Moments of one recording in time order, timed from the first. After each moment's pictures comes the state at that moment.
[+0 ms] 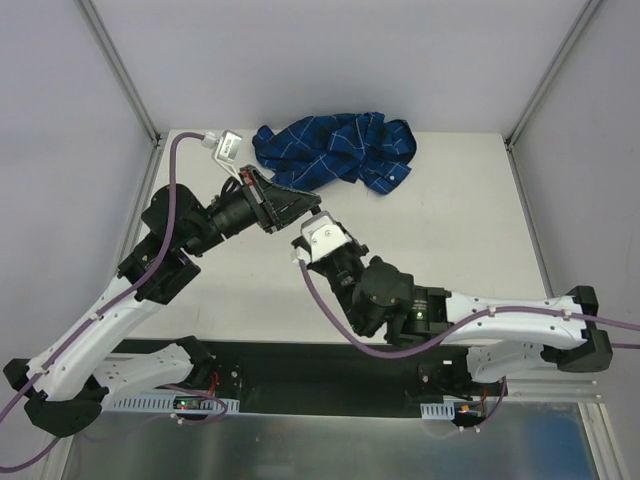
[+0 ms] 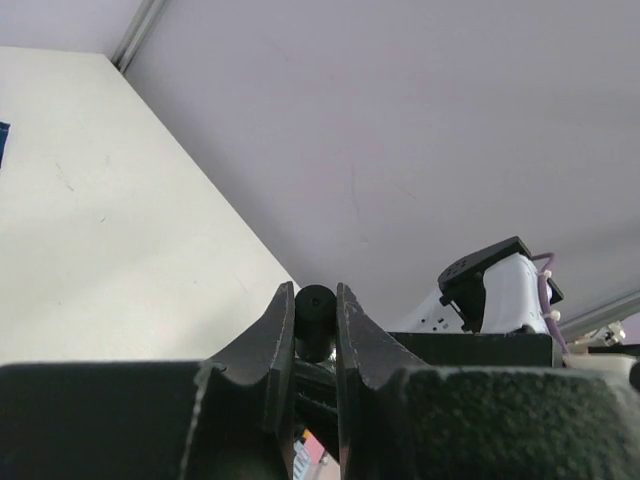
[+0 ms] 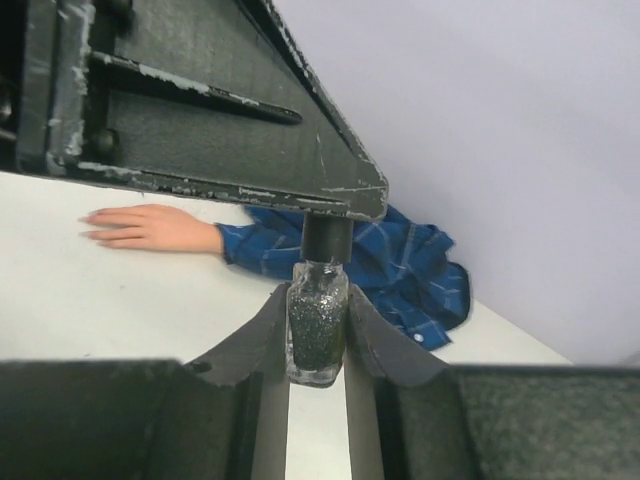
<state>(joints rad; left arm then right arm) -0.76 0.92 1.20 -0.15 0.25 -0.79 1.56 1.28 1.25 0.22 1.08 -0.56</state>
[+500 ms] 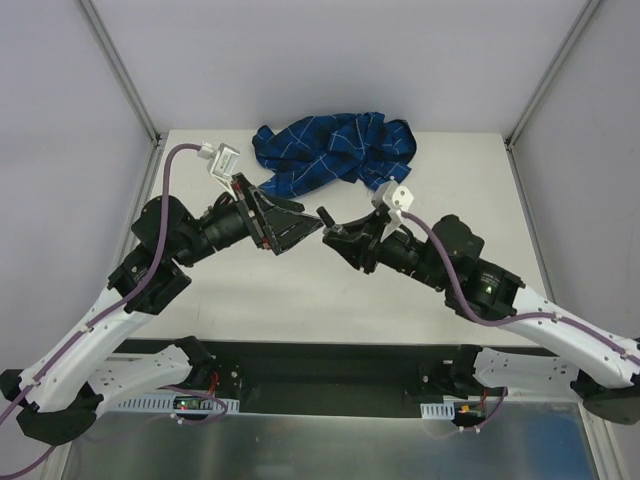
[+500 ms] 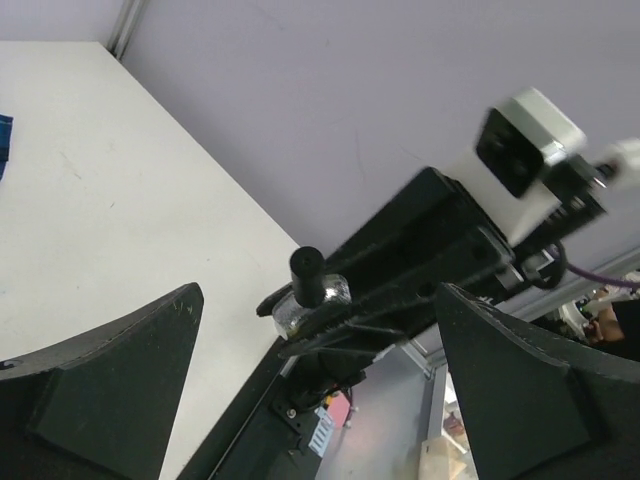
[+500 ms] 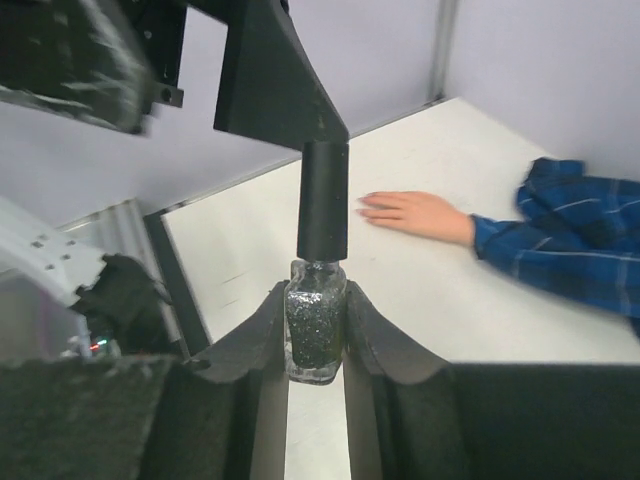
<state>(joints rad) -0.77 0.87 1.16 -0.20 0.29 -0.72 1.16 0.96 1.10 -0.12 0.11 0.02</state>
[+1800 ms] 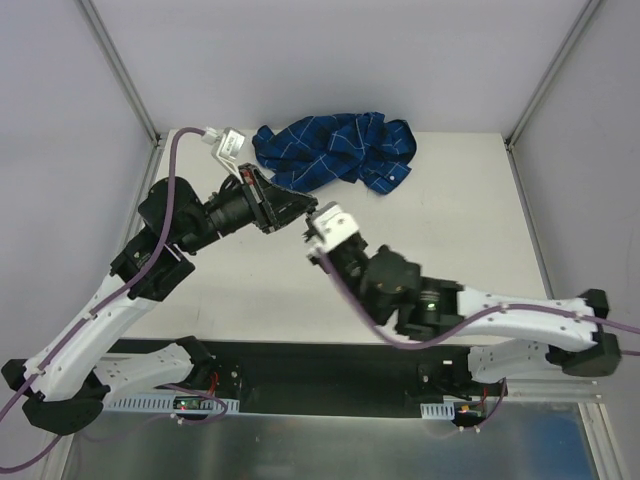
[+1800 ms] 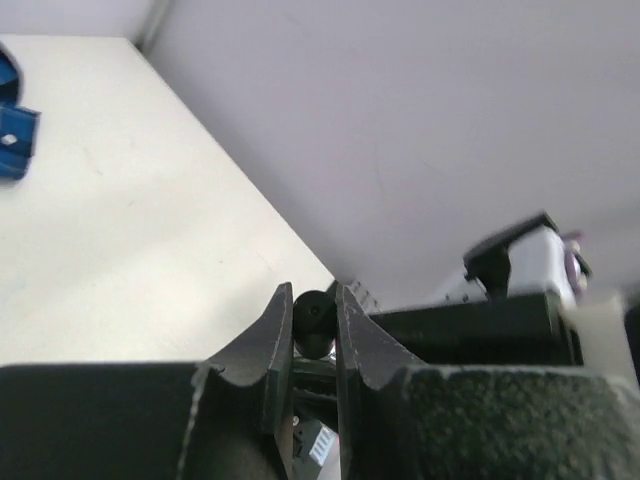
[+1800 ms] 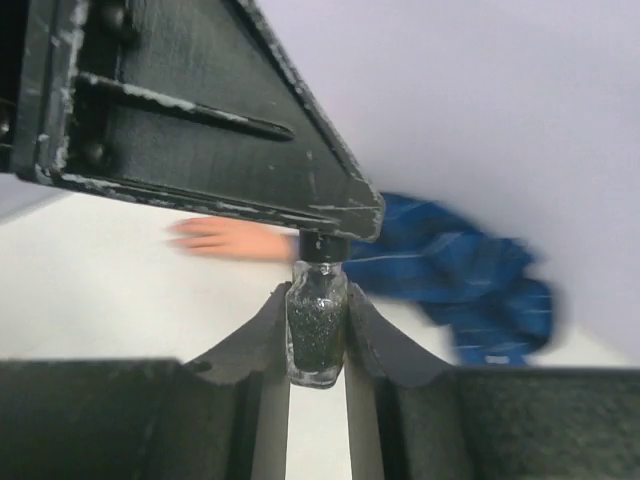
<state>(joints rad) -0.76 0.95 1.25 -0.24 0.31 -0.72 1.45 1.18 1.24 -0.02 0.75 -0.24</state>
